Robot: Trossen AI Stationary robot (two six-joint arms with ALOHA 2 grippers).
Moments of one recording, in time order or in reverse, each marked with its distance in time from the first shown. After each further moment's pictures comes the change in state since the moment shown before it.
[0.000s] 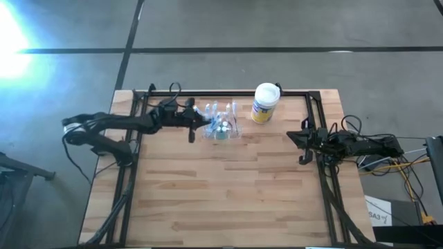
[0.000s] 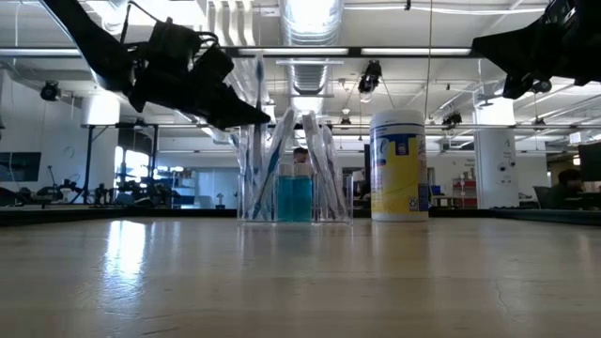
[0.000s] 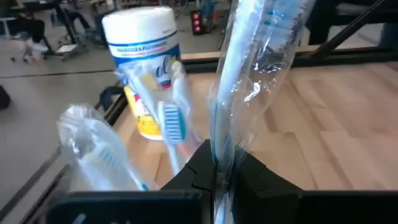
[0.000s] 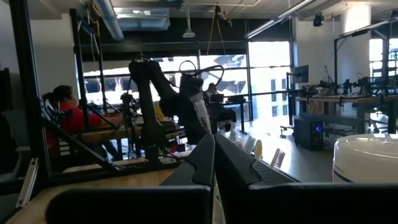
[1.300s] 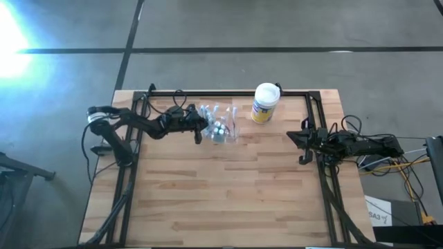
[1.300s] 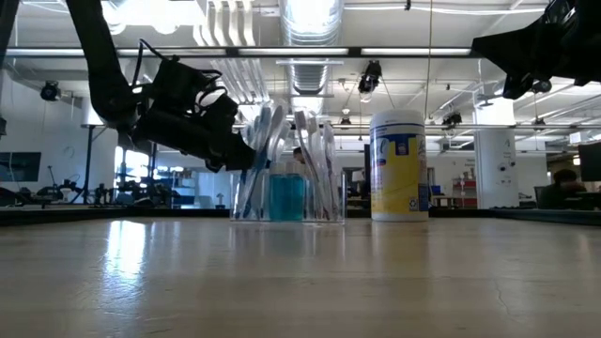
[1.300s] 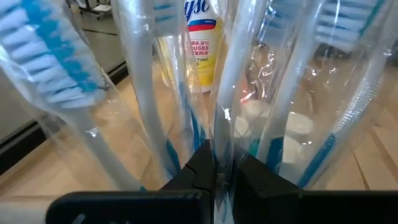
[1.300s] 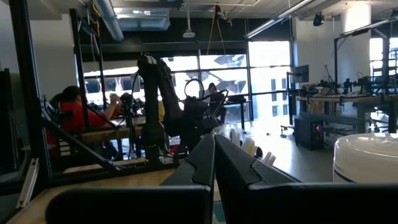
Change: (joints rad) left arm 0.001 0.307 -0.084 0.321 -0.160 -0.198; right arm 0.000 0.001 0.000 0.001 0.000 0.003
